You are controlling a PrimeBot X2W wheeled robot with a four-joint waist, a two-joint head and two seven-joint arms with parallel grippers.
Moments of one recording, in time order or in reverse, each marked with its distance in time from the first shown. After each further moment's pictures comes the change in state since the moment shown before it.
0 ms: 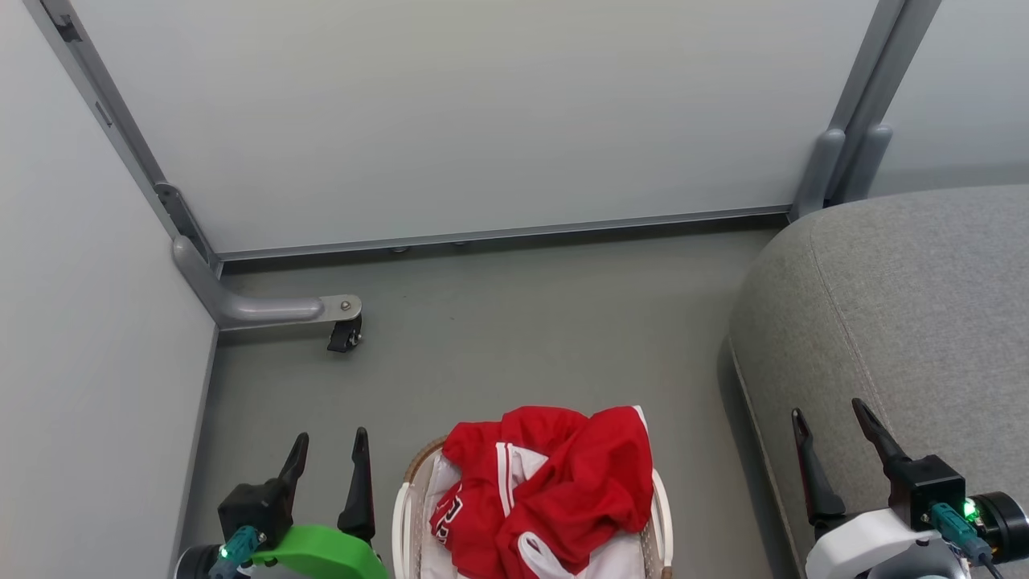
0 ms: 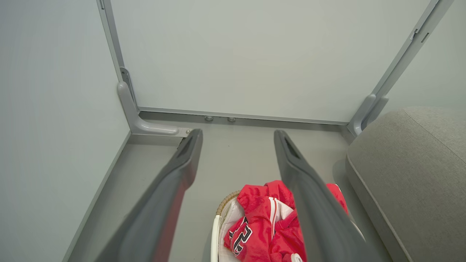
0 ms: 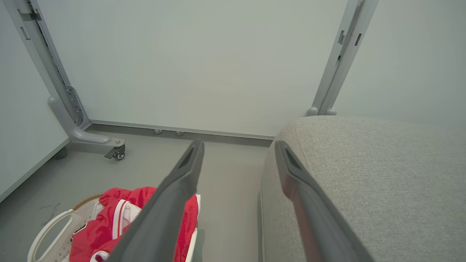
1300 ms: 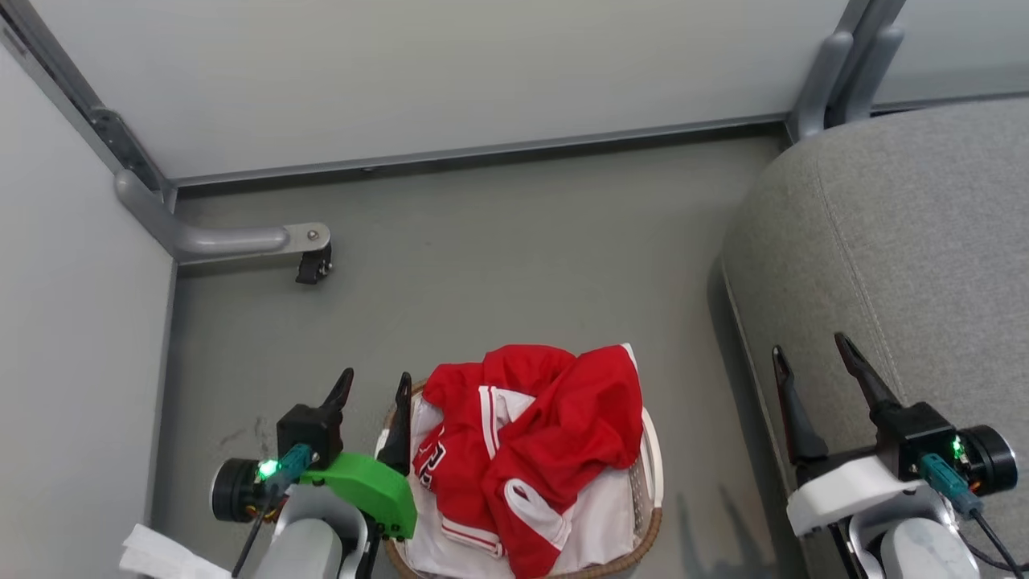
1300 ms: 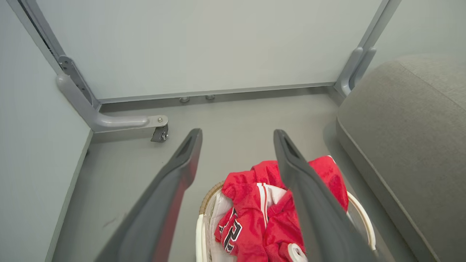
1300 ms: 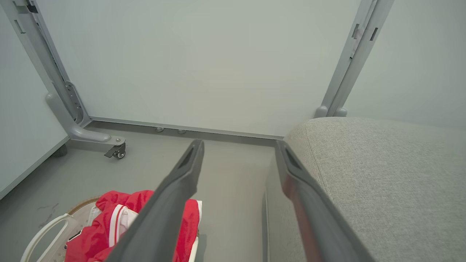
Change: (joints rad) left arm -0.202 0.000 -0.118 0.167 0.032 0.005 0.000; right arm -0.081 -0.001 0.035 -0.054 -0.006 0.000 -0.001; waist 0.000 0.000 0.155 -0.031
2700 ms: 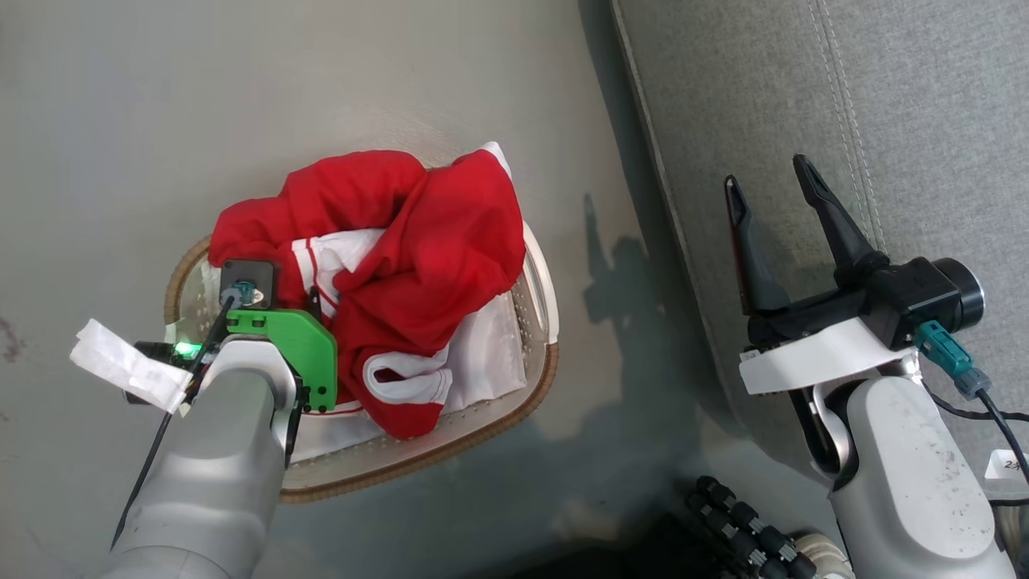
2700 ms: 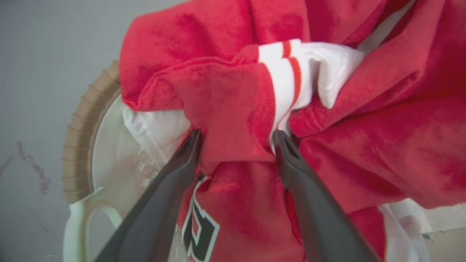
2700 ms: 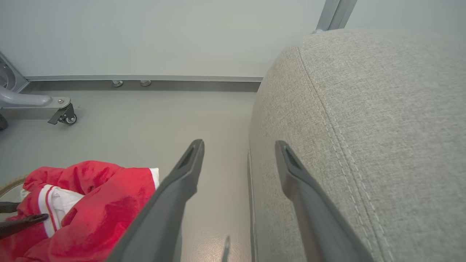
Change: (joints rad) left arm -0.560 0.047 -0.161 0.678 -0.105 0.066 0.112; right arm -0.298 -0.001 0.122 -0.062 0.106 0.000 0.000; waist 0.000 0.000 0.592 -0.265
